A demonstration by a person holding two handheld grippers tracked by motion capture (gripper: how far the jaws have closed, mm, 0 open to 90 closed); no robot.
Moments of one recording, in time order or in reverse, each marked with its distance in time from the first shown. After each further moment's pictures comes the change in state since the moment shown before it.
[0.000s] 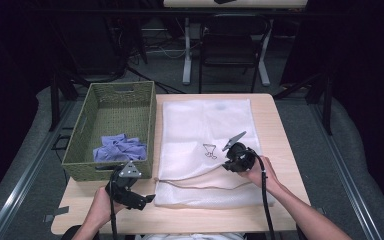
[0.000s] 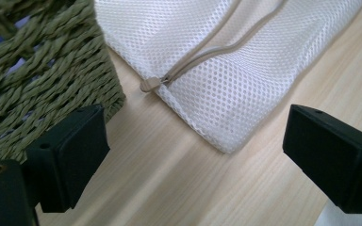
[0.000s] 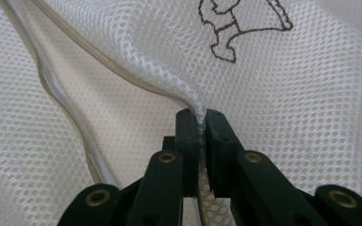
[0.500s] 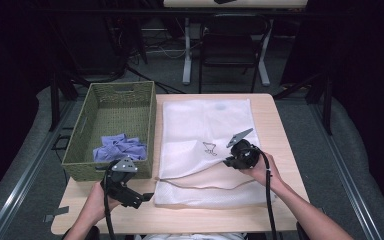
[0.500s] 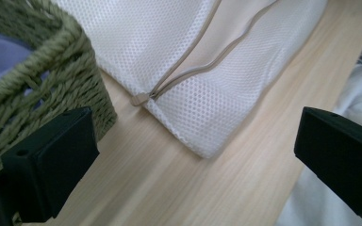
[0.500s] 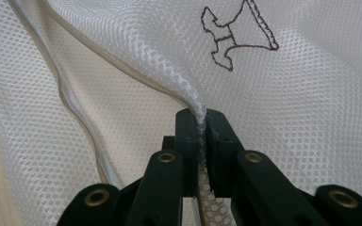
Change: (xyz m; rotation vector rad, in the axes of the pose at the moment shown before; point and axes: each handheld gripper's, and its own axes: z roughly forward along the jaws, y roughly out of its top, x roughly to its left) left arm 0.002 0.017 -0.031 -0.043 -0.061 0.017; right arm -0.005 0.000 -0.016 -0.082 0.017 -0.012
